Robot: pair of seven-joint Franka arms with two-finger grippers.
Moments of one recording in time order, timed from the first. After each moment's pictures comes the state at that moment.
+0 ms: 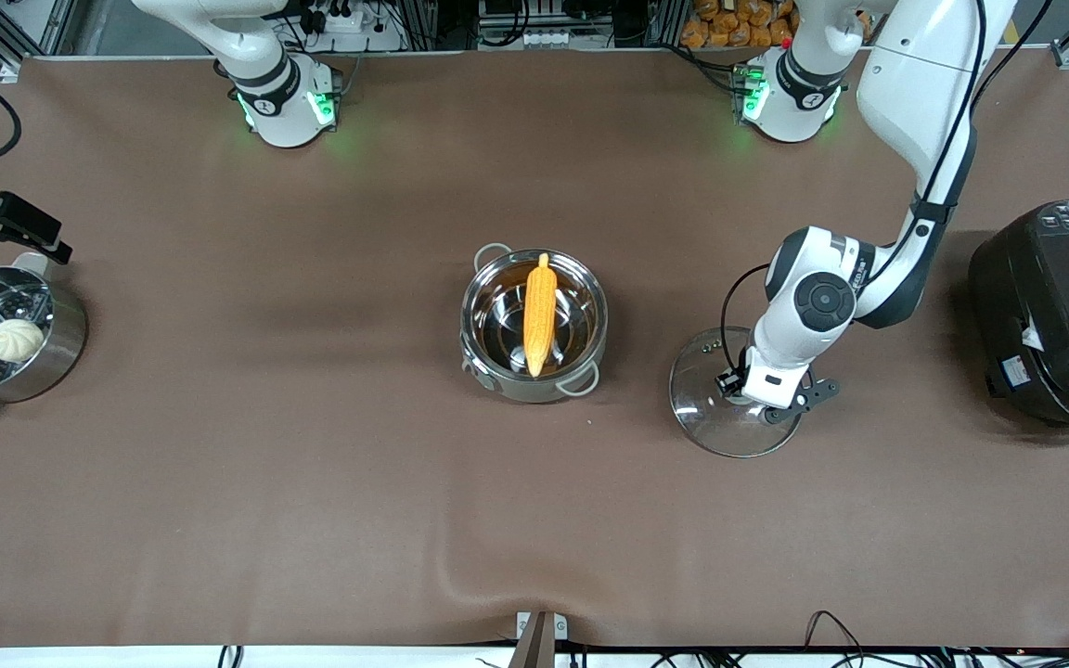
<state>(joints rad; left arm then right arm) -0.19 0.52 -0.12 -1.95 0.14 2.50 -0.83 0.01 -0.05 -0.09 -1.66 0.01 1.67 -0.01</state>
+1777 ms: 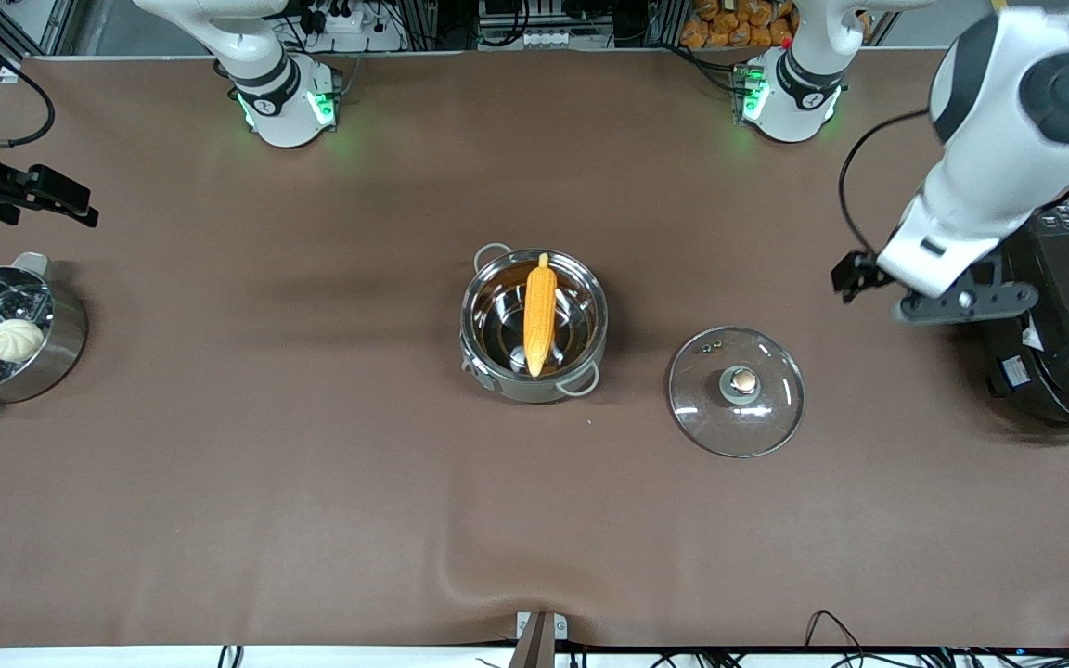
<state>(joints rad) -0.11 -0.01 -0.12 -1.82 0.14 1.79 -0.25 -0.02 -0.09 -0.04 -1.70 -0.01 1.51 -0.01</state>
